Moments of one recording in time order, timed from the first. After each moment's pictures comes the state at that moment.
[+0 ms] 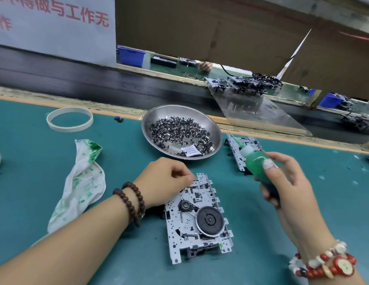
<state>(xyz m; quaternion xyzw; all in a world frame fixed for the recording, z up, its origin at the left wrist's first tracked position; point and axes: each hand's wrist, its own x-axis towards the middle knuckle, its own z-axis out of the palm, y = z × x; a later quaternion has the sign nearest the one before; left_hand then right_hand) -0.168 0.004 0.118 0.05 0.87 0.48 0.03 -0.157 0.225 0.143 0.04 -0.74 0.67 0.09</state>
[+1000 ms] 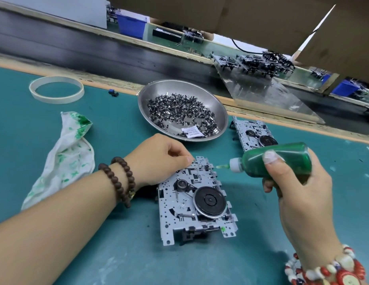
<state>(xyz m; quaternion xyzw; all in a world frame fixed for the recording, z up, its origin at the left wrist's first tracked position) -0.172 0.002 0.120 0.03 0.85 0.52 0.05 -0.145 0.211 0.139 0.12 -0.76 0.62 0.18</state>
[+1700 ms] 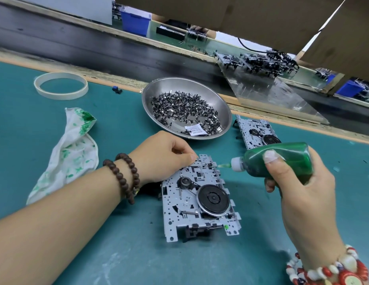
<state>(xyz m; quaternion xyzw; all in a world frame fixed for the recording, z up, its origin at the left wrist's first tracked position) -0.173 0.003 0.119 0.02 0.85 0.52 0.05 -0.144 0.208 0.139 0.13 -0.78 0.59 0.20</state>
